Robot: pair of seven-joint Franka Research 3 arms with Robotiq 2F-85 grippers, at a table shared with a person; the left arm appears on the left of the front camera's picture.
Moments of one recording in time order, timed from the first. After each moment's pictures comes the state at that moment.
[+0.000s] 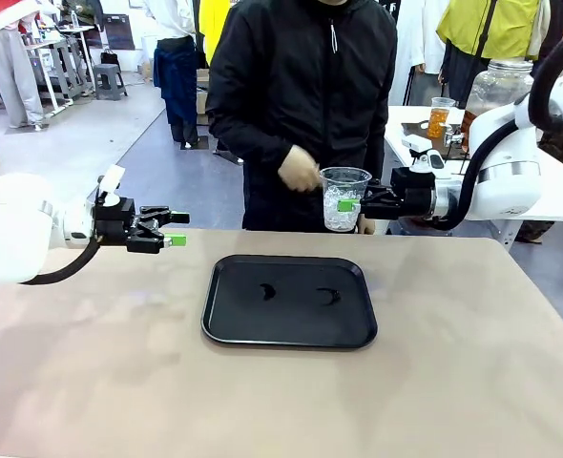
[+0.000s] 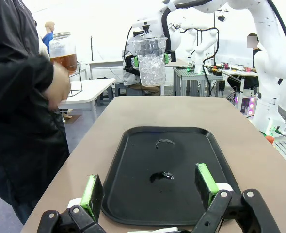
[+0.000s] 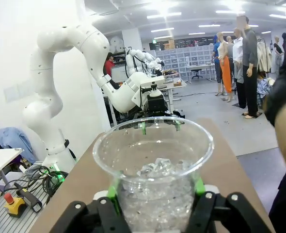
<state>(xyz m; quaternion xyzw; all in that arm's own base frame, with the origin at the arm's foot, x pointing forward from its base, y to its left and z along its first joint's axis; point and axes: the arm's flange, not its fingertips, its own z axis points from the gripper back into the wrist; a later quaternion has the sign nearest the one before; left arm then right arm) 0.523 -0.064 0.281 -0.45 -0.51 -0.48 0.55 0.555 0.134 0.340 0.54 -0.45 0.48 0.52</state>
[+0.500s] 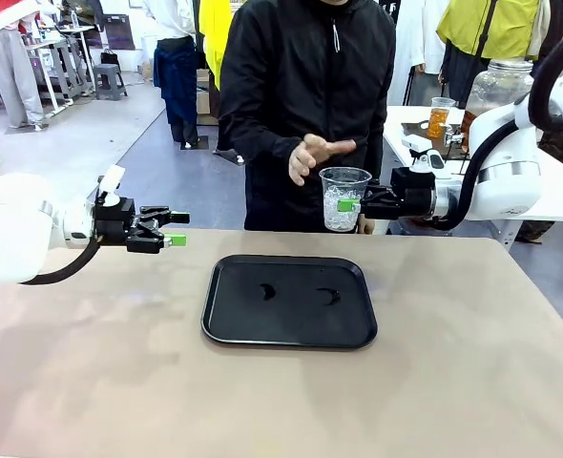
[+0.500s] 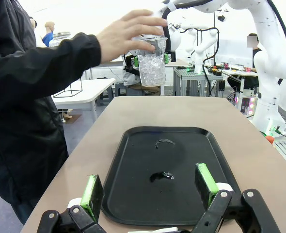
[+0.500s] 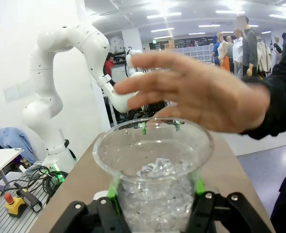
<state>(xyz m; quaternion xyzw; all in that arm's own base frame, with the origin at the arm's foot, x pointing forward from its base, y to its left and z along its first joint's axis) 0.523 -0.064 0.281 -0.45 -0.51 -0.48 0.55 0.555 0.134 0.340 0.54 -0.45 0.48 0.52</state>
